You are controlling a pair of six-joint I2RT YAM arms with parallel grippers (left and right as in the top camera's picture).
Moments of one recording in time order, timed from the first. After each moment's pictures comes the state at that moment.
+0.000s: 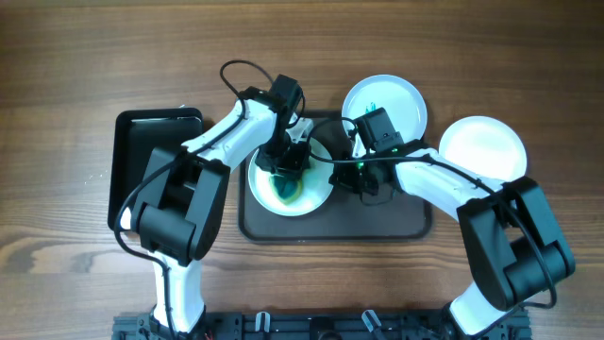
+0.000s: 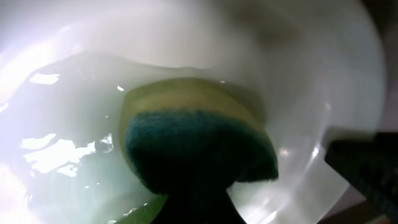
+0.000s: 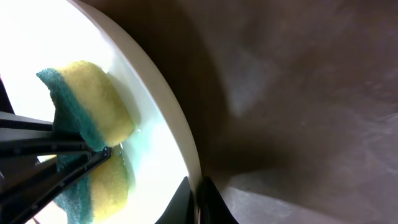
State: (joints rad) left arm -0.45 2.08 1.43 -0.96 0.29 -0.18; right arm 0.43 1.80 0.92 -0.33 -0.44 0.71
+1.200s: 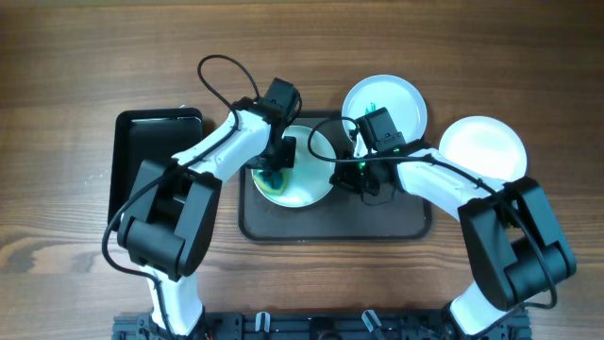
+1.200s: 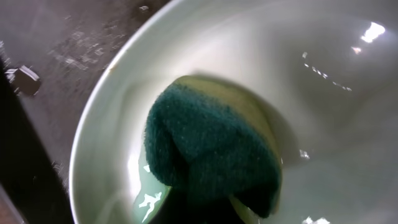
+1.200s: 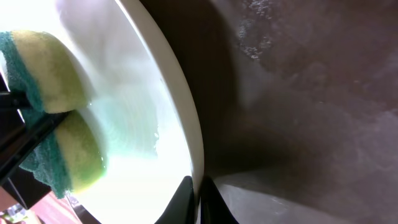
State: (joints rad) left arm -0.45 2.00 1.30 -0.79 0.03 -0.30; right arm 0.43 1.80 0.91 -0.33 -0.45 0.71
